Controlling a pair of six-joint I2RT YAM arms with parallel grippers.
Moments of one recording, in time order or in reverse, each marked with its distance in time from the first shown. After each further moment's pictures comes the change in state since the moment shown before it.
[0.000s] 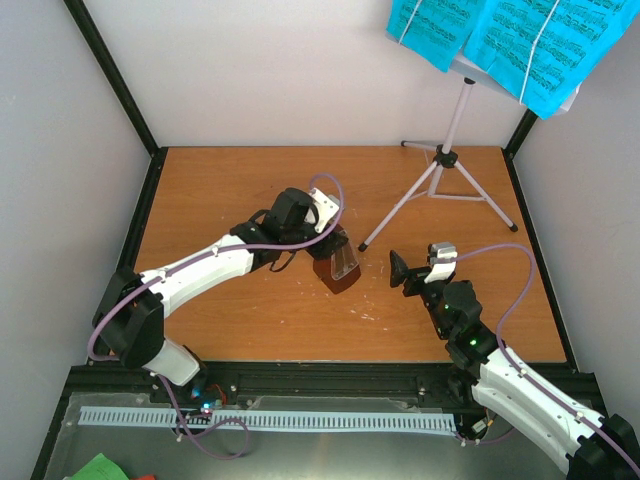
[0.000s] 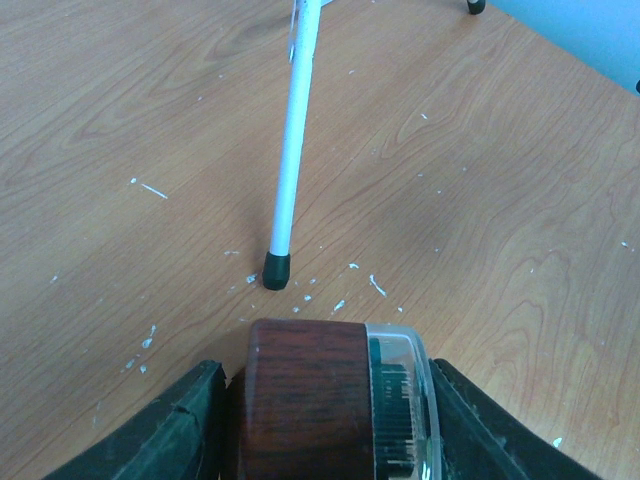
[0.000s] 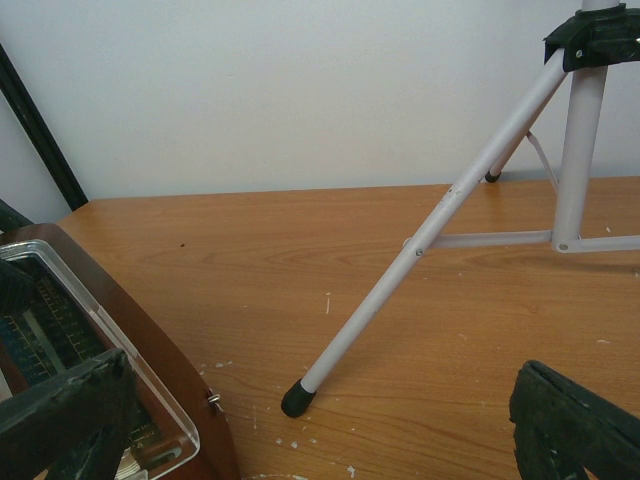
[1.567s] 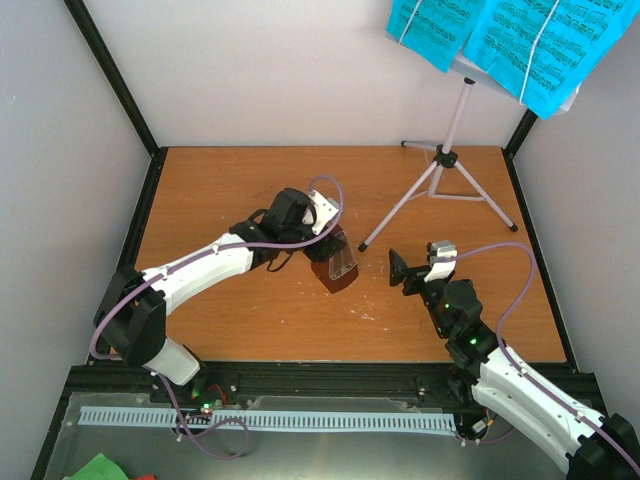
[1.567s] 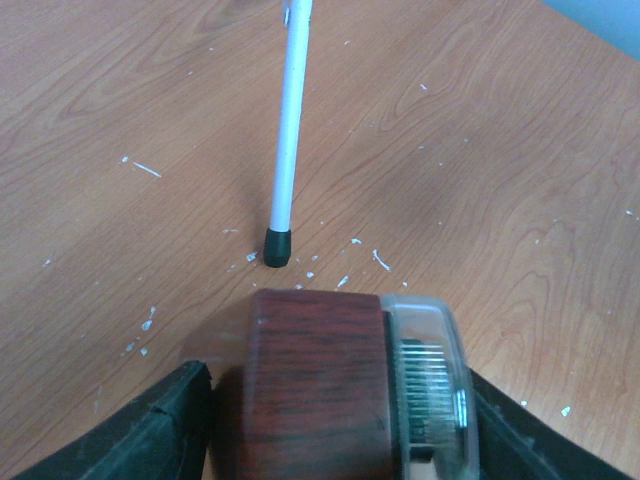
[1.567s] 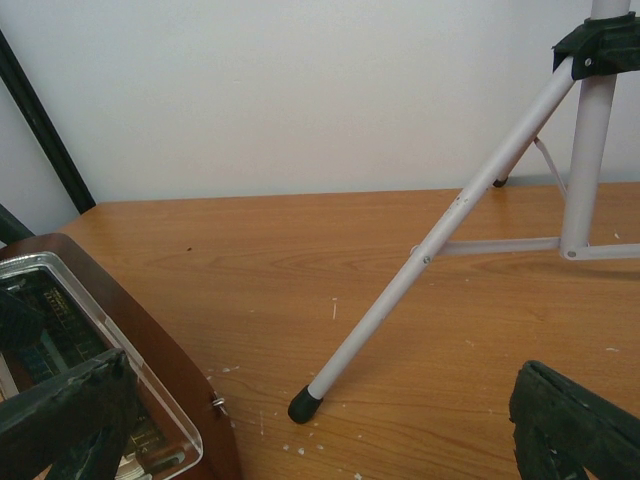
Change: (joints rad) left arm 0.019 0.012 -0.003 -0.033 0.043 0.045; right arm 0.000 0.006 0.009 0.003 -0.011 0.000
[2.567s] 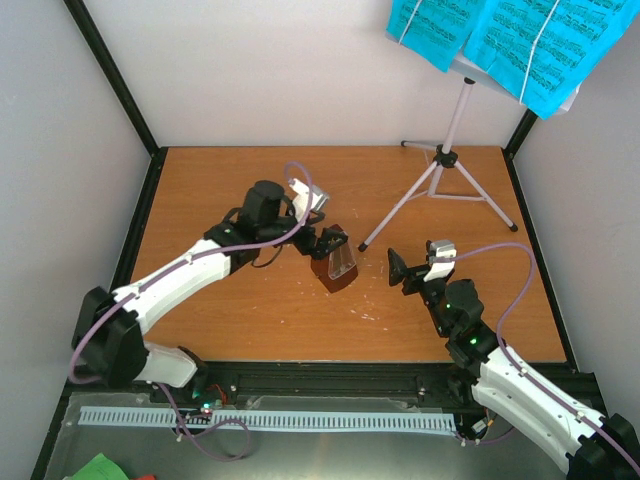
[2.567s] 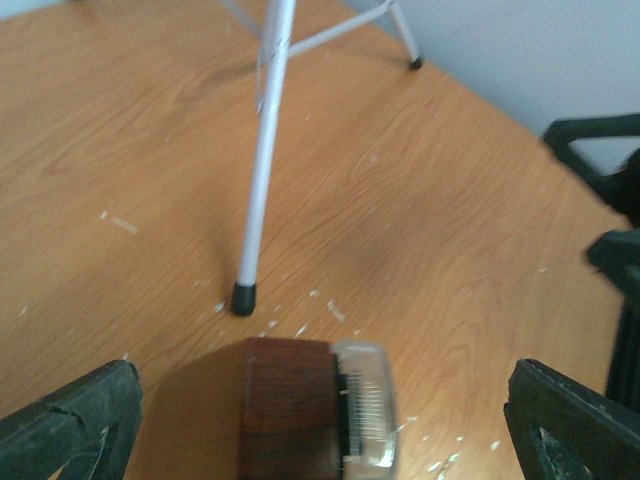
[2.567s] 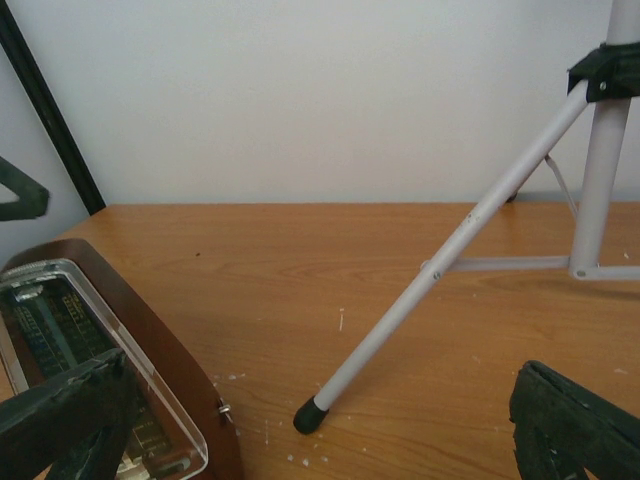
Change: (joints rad) left arm 0.059 -0.093 -0.025 0.086 0.161 -0.072; right arm 0.001 0.000 0.007 0.012 -0.020 -0.024
